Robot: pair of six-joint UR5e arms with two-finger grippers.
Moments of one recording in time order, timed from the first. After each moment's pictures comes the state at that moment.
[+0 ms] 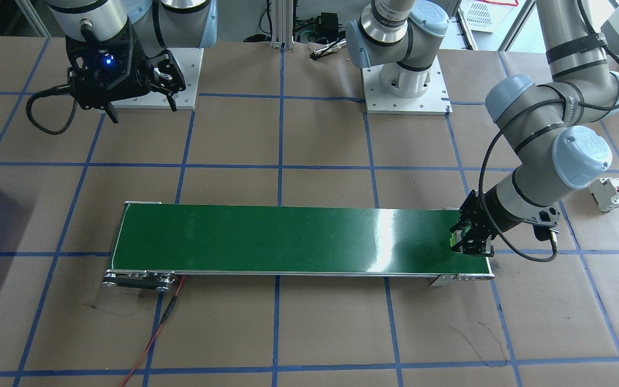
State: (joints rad) left arm -1.27 -1.84 -1.83 -1.09 1.42 -1.12; right arm 1.62 -1.64 1.62 -1.49 -1.55 -0.22
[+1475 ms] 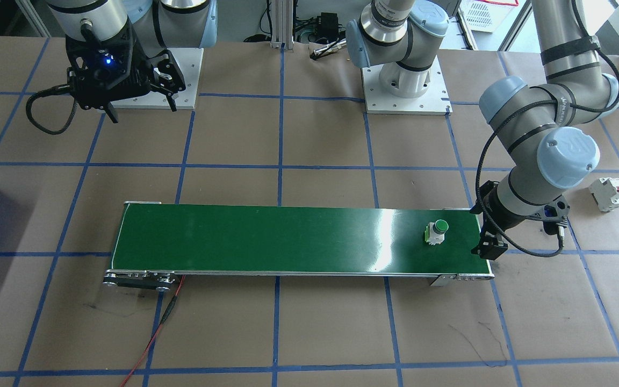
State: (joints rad) left arm -1.28 -1.84 -1.86 -1.06 1.62 -1.10; right arm 1.62 -1.64 1.62 -1.49 -1.55 -0.22
